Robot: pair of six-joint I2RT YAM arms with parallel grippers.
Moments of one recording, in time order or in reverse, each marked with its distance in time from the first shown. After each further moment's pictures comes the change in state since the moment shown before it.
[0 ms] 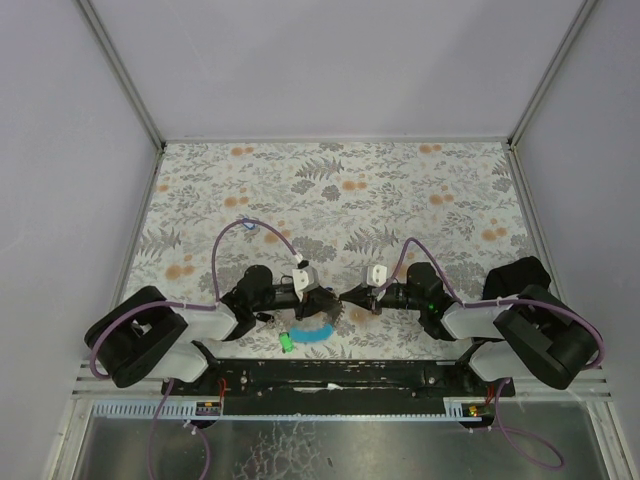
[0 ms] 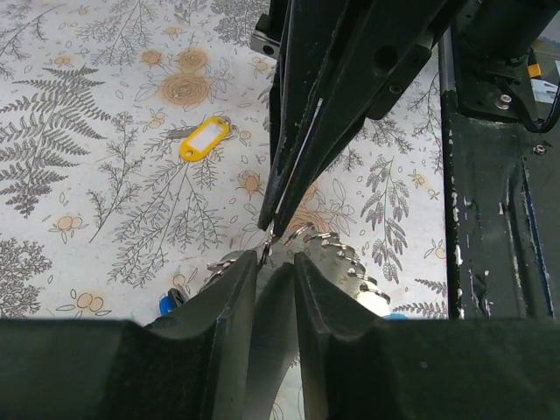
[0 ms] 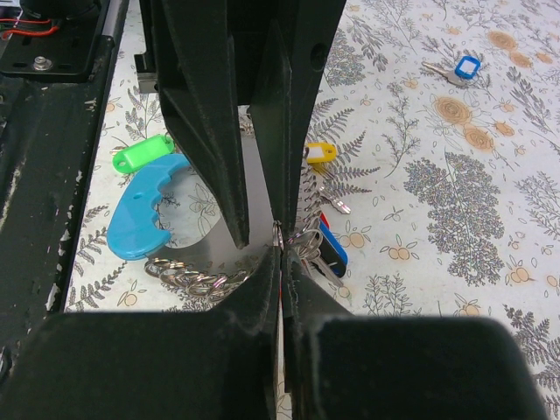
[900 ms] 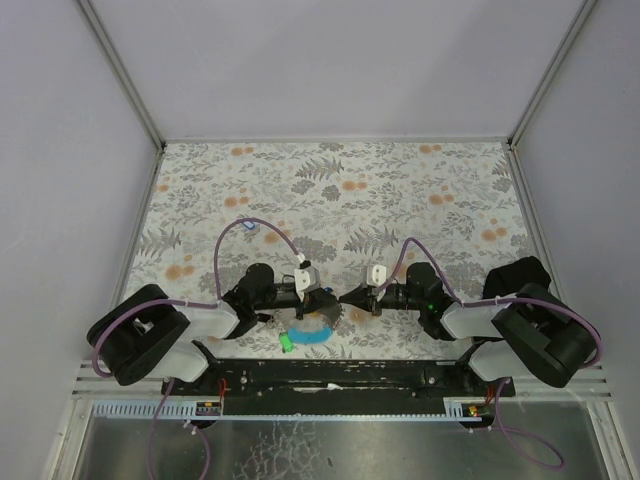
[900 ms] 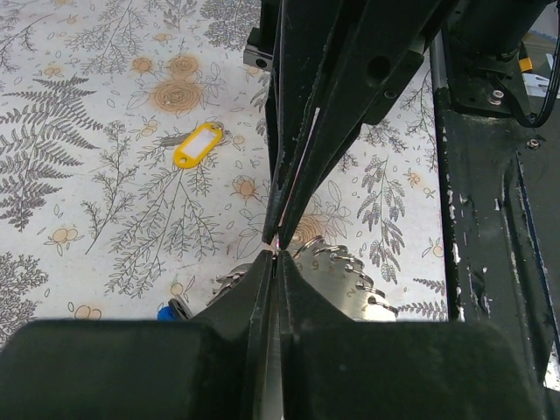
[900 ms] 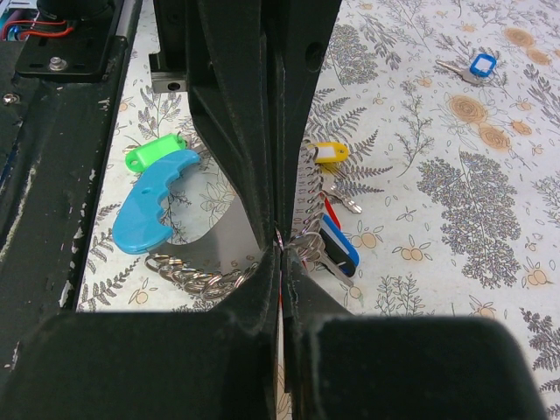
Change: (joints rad) left arm 0.000 0.018 0.019 0.001 0.034 0.018; right arm 0.000 0.012 0.000 0.006 -0.024 0.018
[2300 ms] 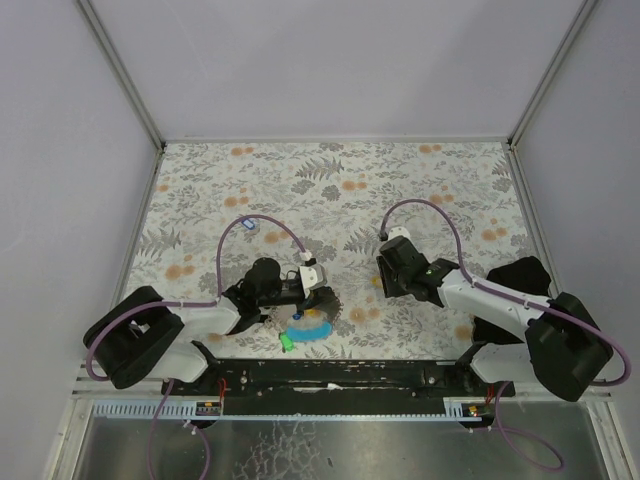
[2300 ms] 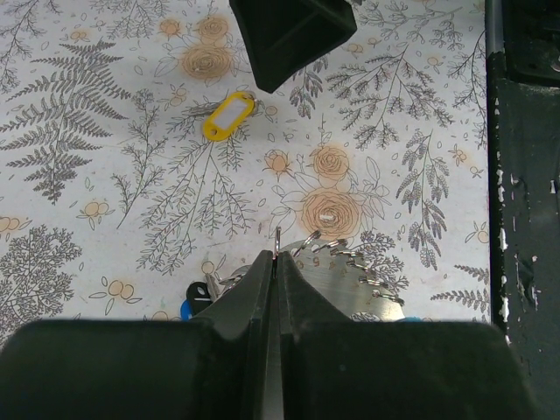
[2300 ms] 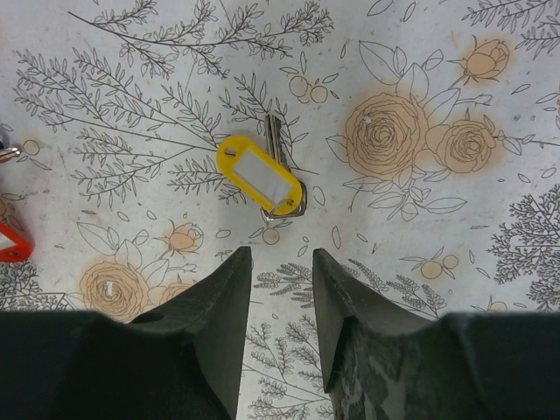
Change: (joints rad) left arm -0.002 -0.026 0.064 -0.205 -0.074 0.102; right arm 0.000 -0.103 0.439 -1.344 0.944 0.628
